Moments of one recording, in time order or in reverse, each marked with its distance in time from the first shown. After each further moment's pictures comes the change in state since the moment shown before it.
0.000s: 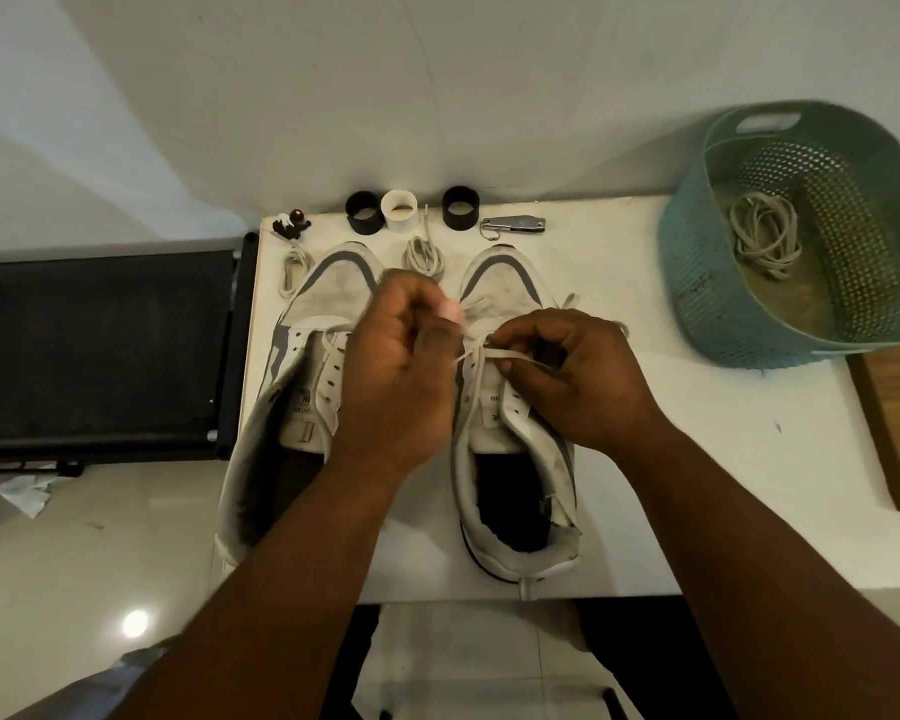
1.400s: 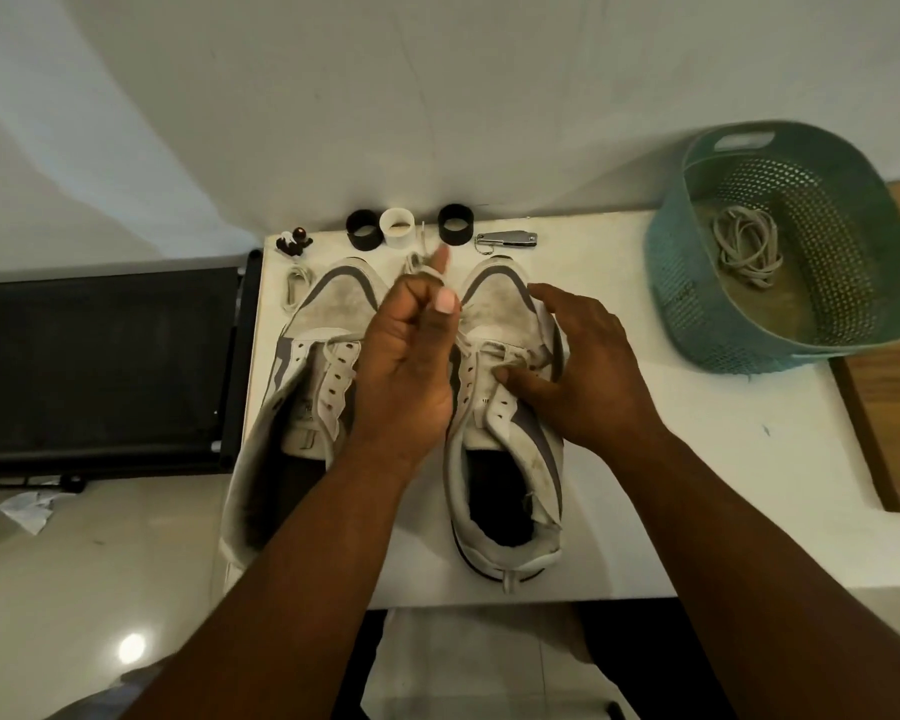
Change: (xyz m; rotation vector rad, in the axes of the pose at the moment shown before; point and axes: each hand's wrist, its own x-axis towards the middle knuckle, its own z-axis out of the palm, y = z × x) left_hand 0.004 0.009 0.014 -0.262 -0.023 -0.024; right_hand -0.004 0.002 -0.005 -0.293 0.063 0.170
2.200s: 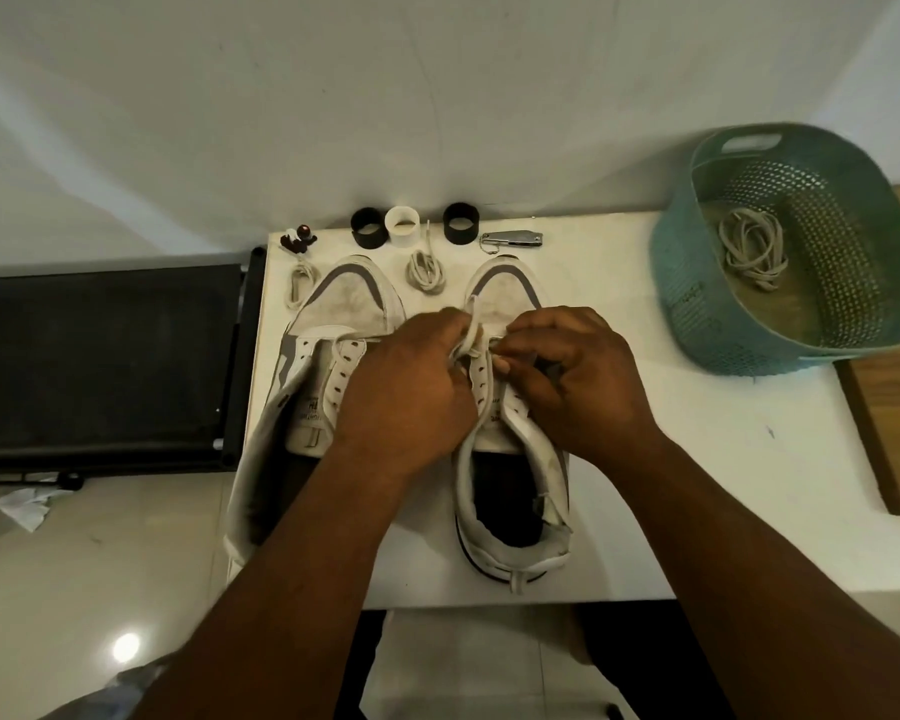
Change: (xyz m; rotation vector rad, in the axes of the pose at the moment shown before) left_hand -0.003 -0.004 -0.021 1.091 -0.237 0.076; right_hand -0.002 -0.003 0.011 0.073 0.120 -0.296
